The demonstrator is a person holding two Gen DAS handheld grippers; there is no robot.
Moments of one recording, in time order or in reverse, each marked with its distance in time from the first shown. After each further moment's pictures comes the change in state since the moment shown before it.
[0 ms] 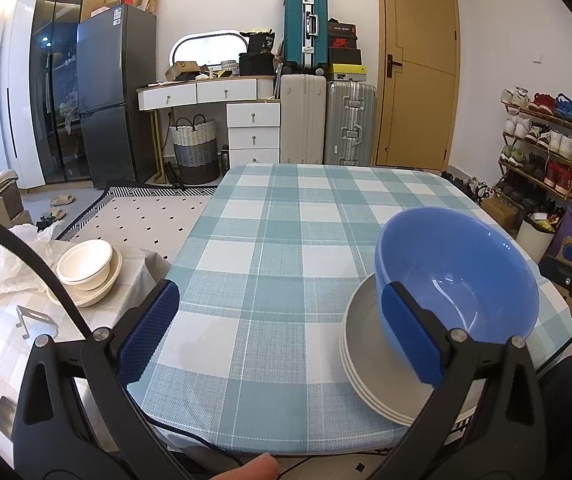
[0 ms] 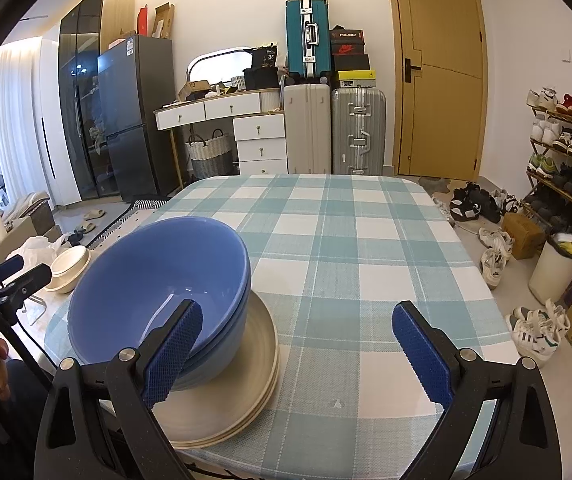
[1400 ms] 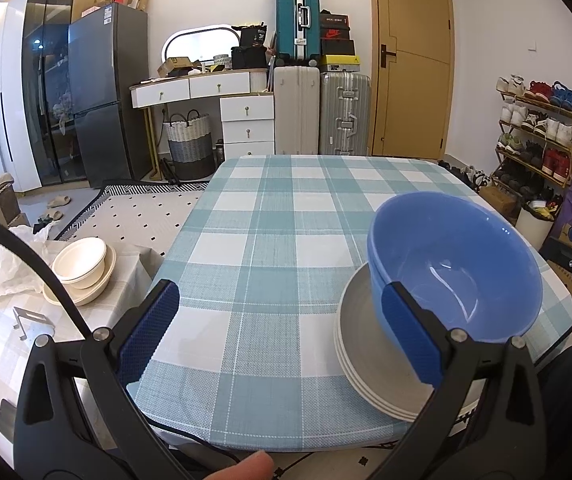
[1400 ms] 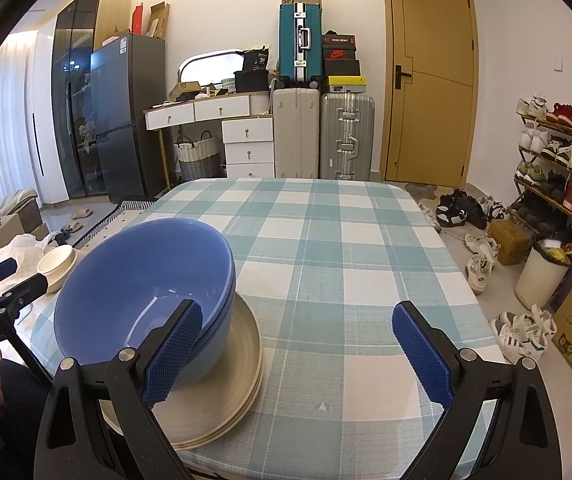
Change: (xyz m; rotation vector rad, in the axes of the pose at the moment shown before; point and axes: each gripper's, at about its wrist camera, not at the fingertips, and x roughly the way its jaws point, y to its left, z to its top) left arm 0.005 0.002 -0.011 0.010 0.020 -0.020; right arm -0.001 -0.006 0.002 -0.017 -0.014 -0.053
